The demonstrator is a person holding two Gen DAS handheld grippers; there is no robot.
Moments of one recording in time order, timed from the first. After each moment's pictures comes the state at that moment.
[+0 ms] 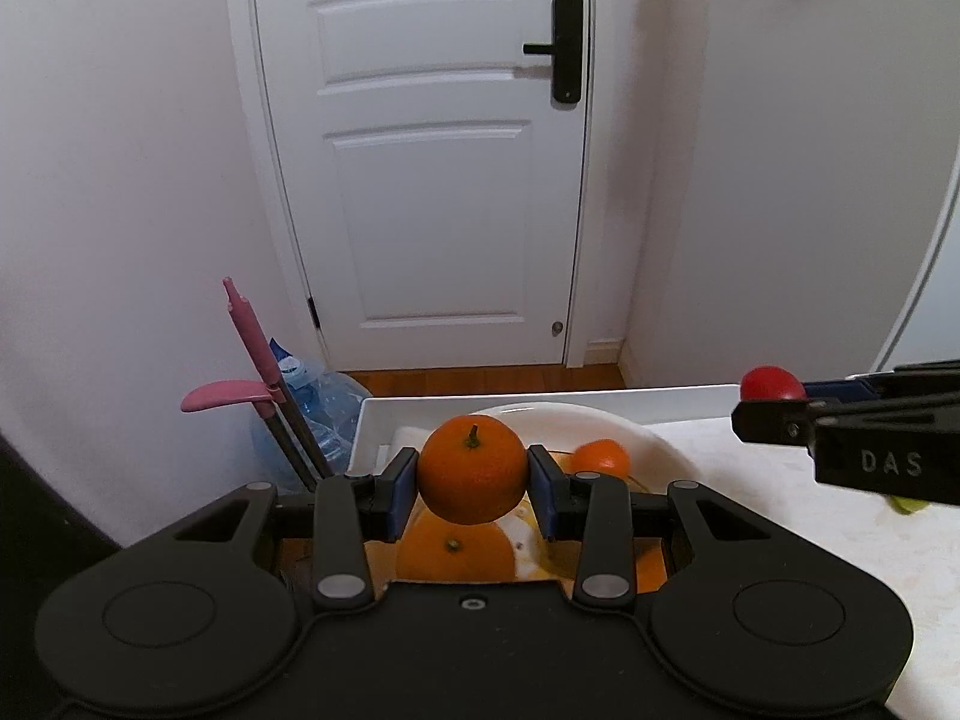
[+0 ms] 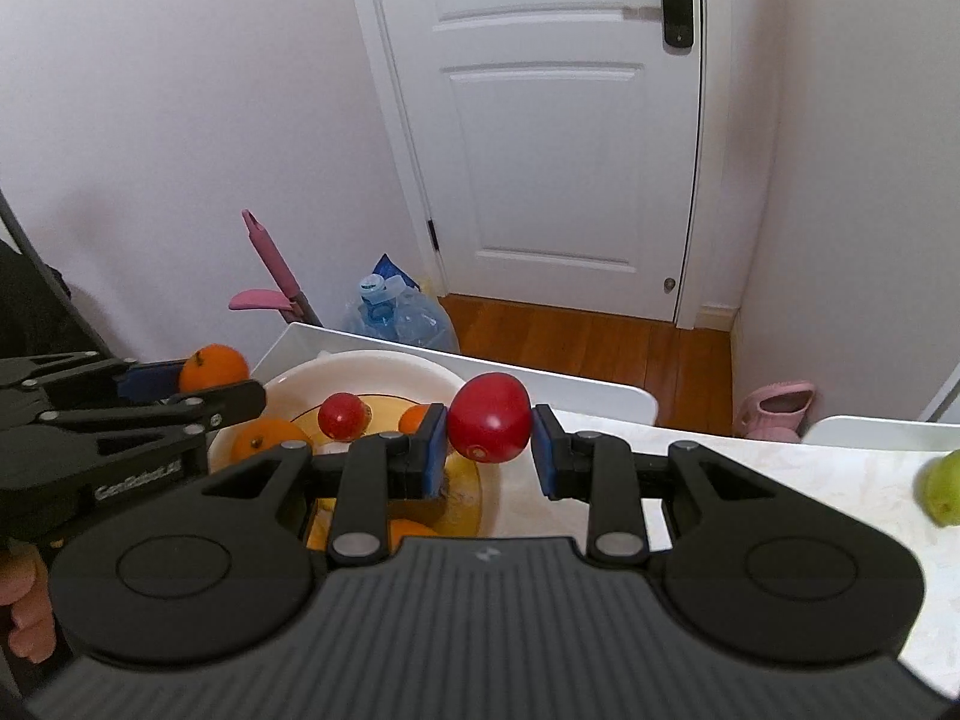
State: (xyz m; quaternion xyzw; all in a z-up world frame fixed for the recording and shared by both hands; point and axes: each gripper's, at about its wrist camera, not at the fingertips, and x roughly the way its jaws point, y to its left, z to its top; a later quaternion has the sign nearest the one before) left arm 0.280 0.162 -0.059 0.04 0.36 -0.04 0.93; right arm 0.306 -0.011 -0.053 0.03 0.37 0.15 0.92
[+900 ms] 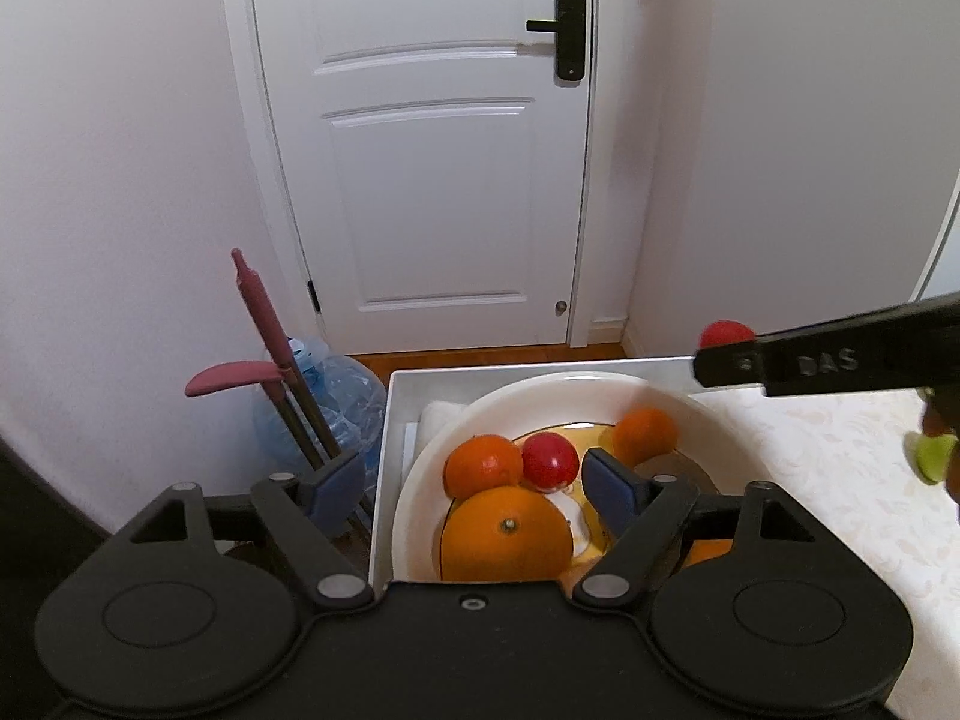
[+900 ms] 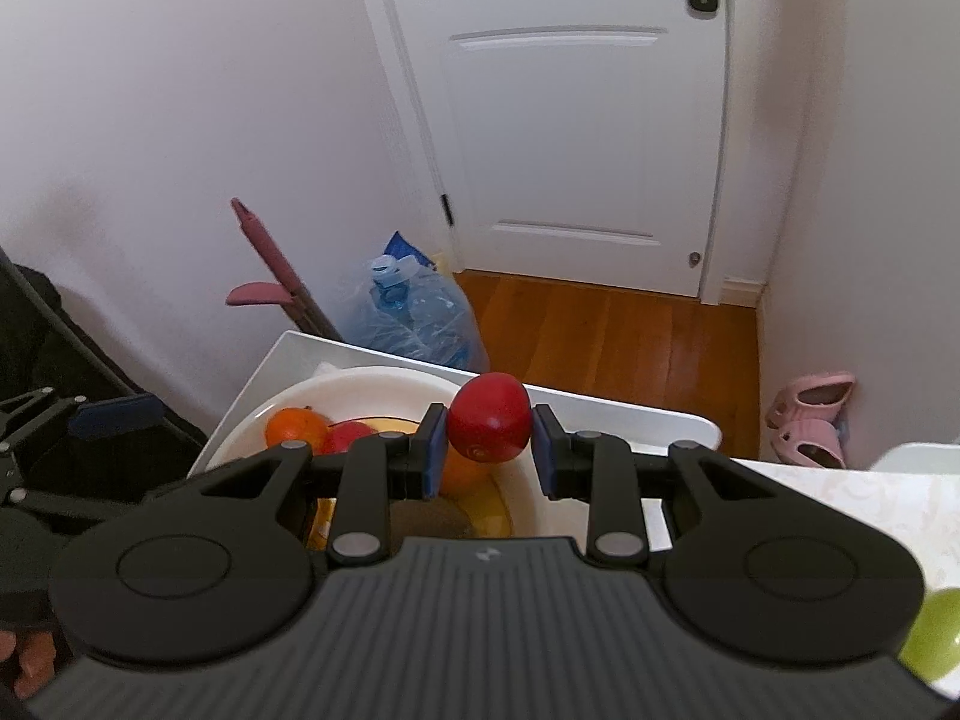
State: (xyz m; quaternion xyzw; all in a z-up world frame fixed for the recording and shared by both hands) left arm 0.283 0.183 -0.072 0.05 0.37 -0.04 0.93; right arm 0.352 0.011 -0.070 0.03 0.40 0.18 0.90
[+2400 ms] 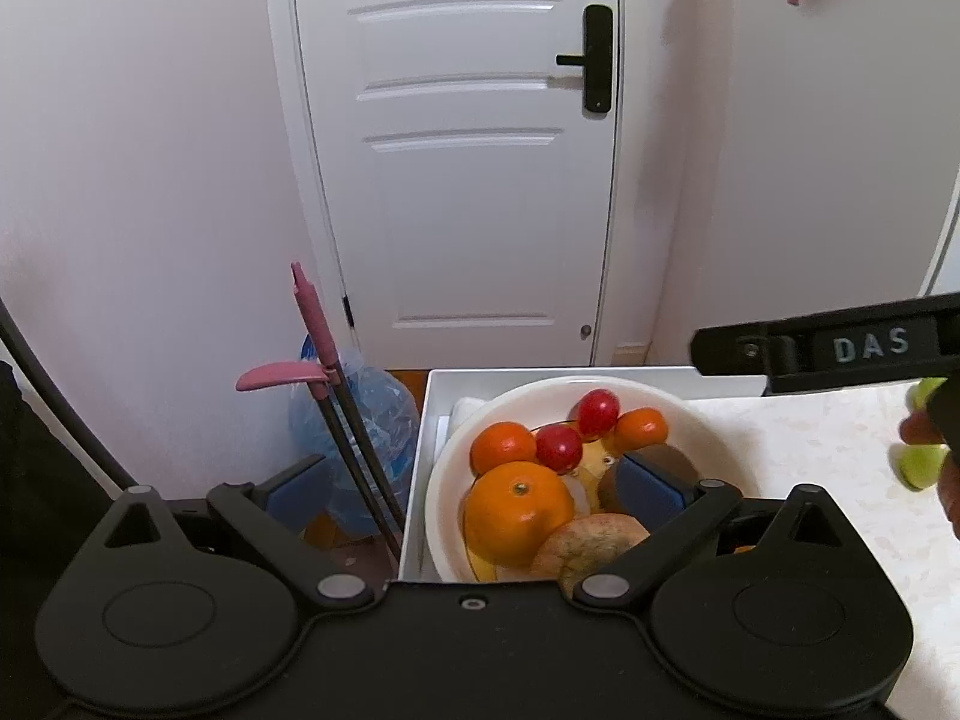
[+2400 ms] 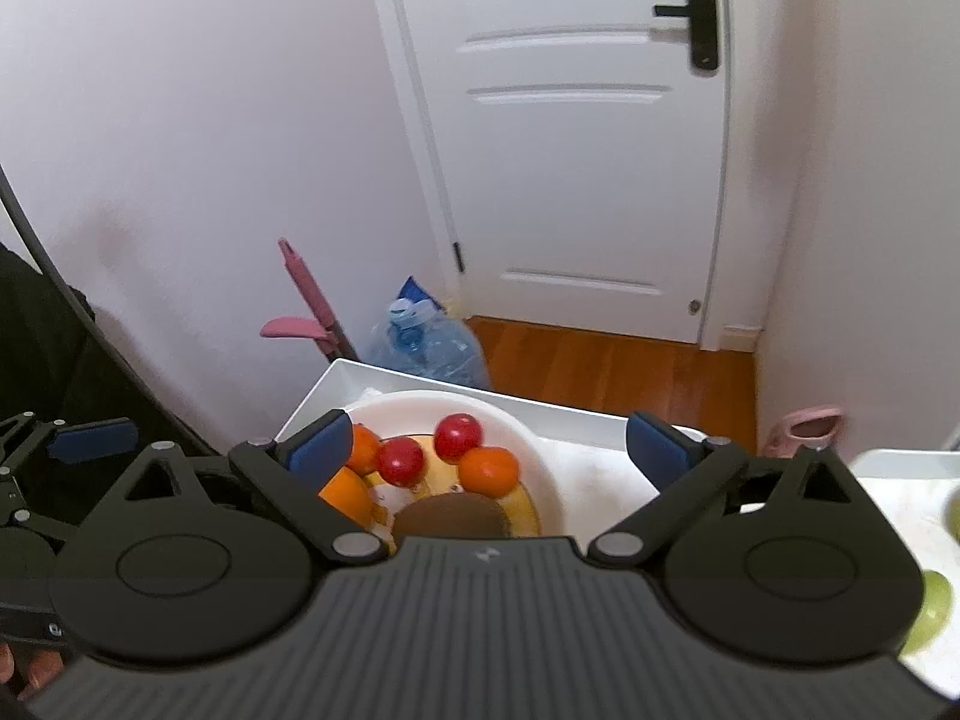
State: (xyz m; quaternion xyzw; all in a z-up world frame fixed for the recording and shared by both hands) left arm 0.239 0.179 -0.044 0.04 0.35 -0.01 0.94; right arm 0.294 0.002 -0.029 0.03 0.35 0.16 0.92
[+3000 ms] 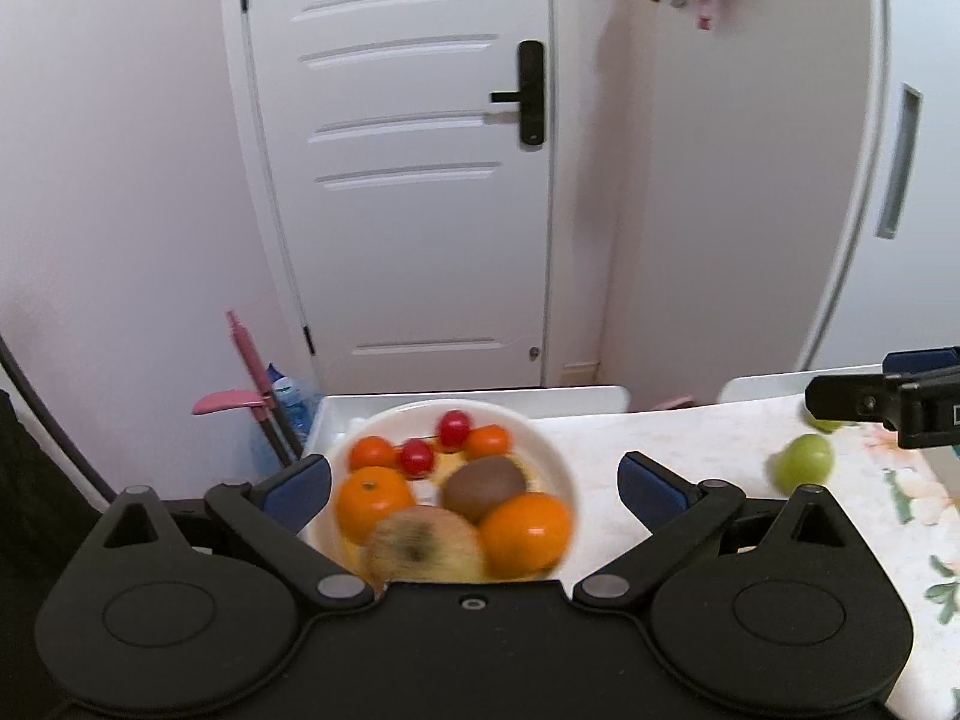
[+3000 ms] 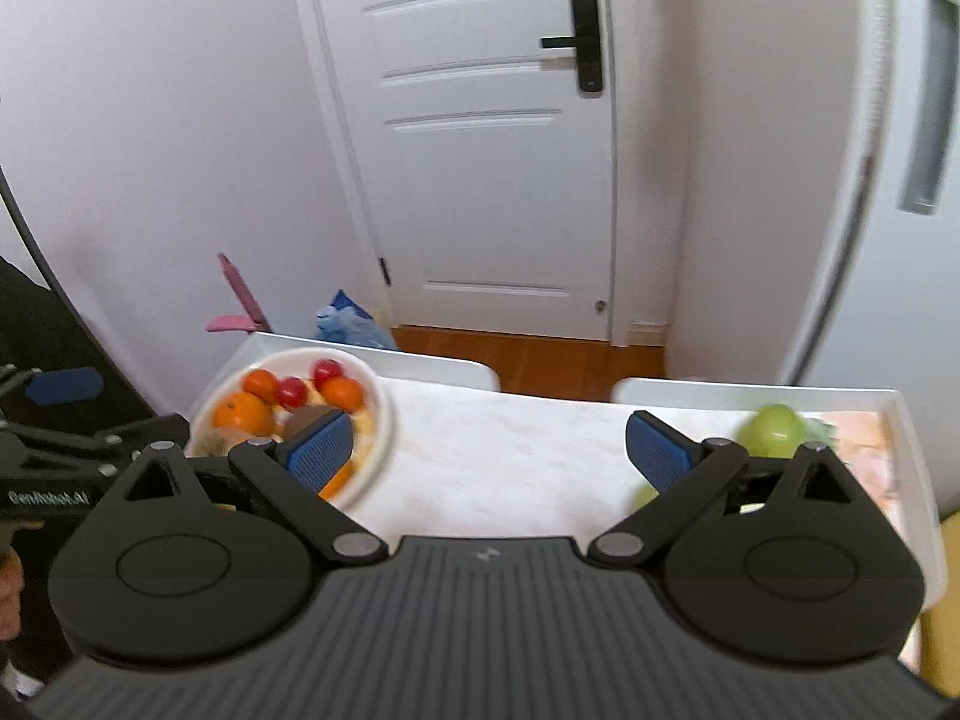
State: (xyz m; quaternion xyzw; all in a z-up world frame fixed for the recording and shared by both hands) left arm 0.179 0.086 0.001 0.05 0.32 -0.03 0.94; right arm 0.196 -0.148 0.009 0.03 0.33 0.11 0.94
